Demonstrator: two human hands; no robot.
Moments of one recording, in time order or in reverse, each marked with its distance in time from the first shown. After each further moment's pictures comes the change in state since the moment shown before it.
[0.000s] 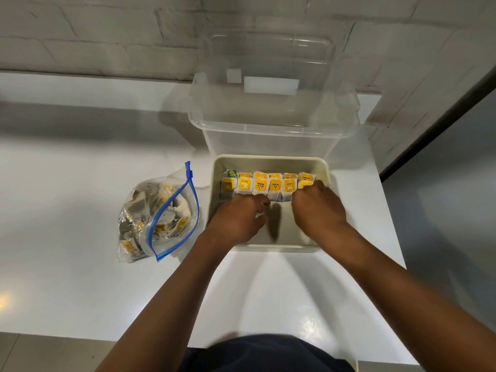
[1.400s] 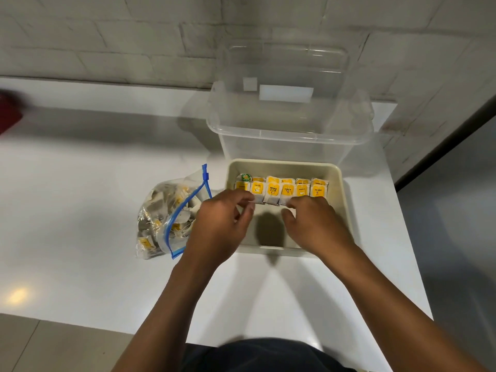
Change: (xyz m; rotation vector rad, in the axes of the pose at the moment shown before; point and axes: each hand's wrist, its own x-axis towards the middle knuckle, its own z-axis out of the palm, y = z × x) left_hand -0.067 0.002 -0.039 -0.144 0.528 0.016; right_hand -0.024 -0.025 -0.011 0.490 -0.002 0.033
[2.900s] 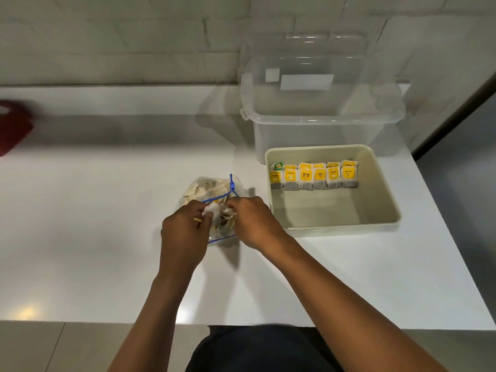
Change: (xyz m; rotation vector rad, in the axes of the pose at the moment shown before) left_hand -0.041 -0.124 -0.086 0.054 0.089 -0.296; right_hand -0.004 -0.170 0.088 0.206 -0.145 -0.161
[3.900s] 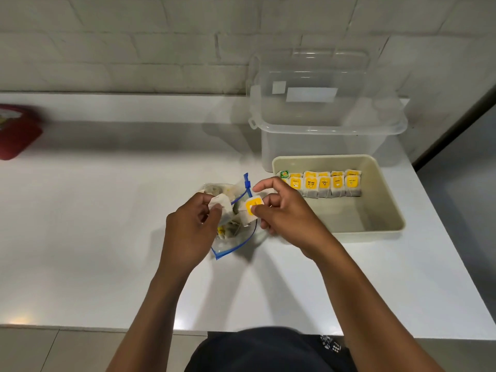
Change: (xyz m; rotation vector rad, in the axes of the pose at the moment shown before) left_hand 0.003 0.025 -0.033 -0.294 -0.101 -0.062; right_hand -0.031 0.007 -0.047 0.793 0.076 0.056
